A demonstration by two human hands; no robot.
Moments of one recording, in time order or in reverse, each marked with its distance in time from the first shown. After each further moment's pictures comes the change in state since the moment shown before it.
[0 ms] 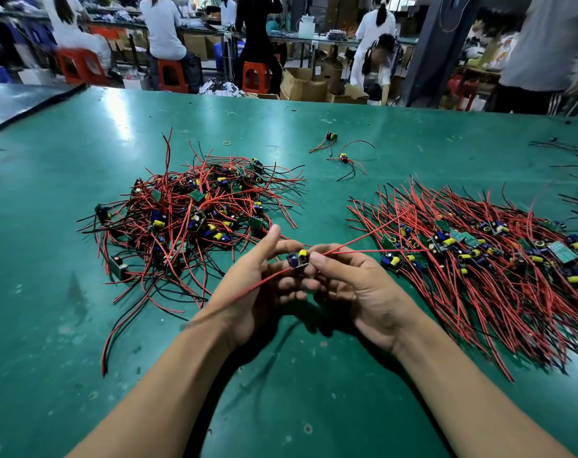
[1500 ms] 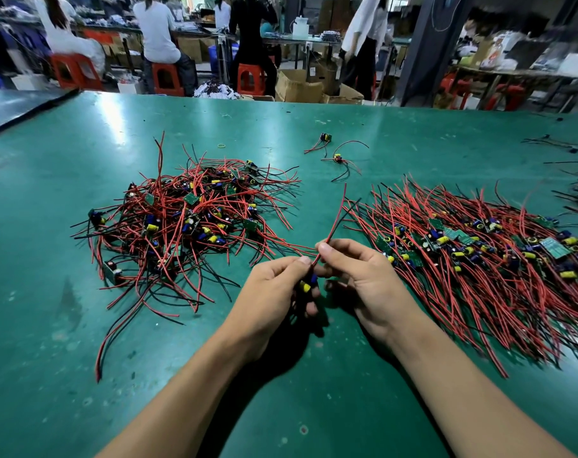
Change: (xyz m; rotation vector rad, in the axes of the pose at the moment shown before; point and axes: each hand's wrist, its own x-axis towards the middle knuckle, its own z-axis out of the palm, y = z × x) left_hand -0.001 -0.026 0.018 0.271 0.064 0.199; right_hand 0.002 -0.005 -0.006 -0.129 0.241 -0.085
